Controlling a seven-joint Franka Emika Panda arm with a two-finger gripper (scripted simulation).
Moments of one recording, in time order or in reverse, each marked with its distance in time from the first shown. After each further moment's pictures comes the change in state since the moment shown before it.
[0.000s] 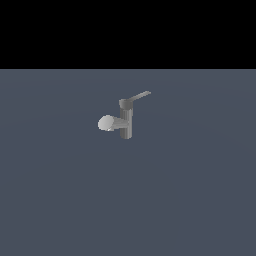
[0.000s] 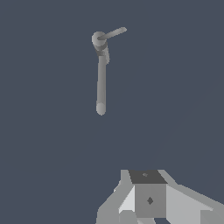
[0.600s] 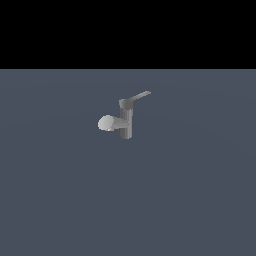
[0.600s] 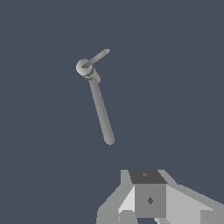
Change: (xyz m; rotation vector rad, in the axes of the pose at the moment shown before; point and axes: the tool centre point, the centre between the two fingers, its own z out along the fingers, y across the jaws) arm 0.090 -0.007 0.027 0.035 -0.017 0.314
